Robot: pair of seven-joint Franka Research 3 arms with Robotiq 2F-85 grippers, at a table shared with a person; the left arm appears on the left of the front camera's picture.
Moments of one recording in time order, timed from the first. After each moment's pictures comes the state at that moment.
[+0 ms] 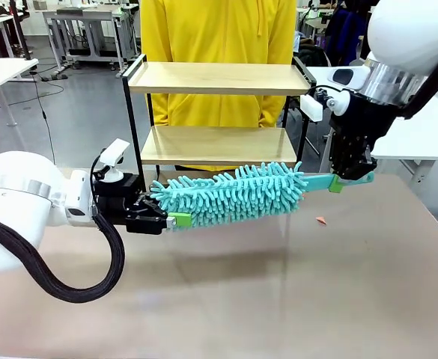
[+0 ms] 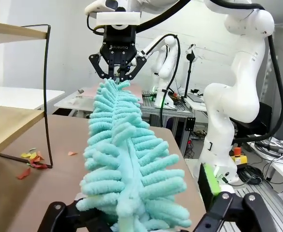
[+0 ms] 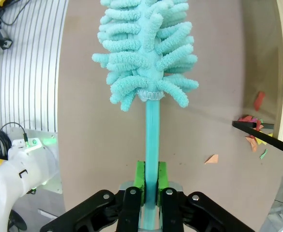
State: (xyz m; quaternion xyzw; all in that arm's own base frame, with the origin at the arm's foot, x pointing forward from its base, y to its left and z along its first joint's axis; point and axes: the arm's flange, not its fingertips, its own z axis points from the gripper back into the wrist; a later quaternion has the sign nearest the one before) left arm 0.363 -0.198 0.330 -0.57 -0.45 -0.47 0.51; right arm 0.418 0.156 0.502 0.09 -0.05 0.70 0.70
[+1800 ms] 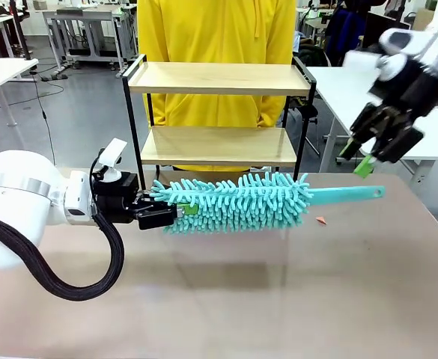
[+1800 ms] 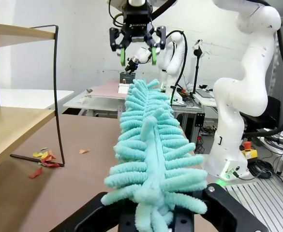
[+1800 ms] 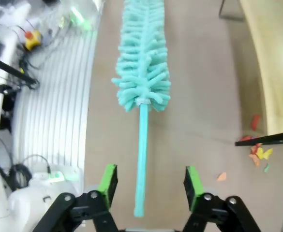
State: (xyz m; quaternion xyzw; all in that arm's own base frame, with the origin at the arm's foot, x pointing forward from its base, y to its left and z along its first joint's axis) left arm 0.370 -0.192 0.328 -0.54 -0.46 -0.48 0.51; right arm 0.401 0.082 0.551 0.24 -0.15 0.65 0.70
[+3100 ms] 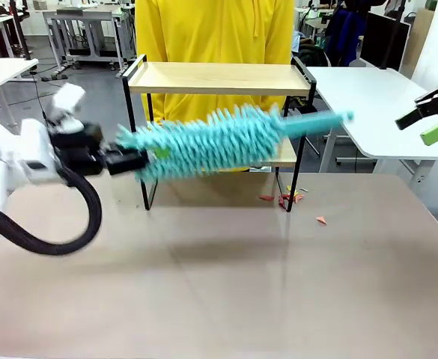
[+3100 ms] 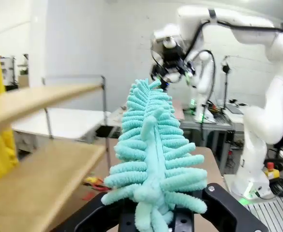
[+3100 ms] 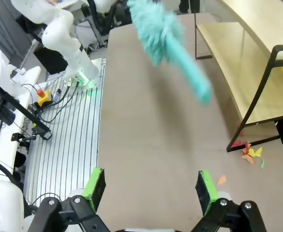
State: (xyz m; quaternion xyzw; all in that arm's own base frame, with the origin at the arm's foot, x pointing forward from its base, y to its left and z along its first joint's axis) left arm 0.390 -0.130 0.429 -0.49 -0.54 -0.44 0.52; right arm 0.395 -0.023 0.563 0.35 -0.25 0.56 0.71
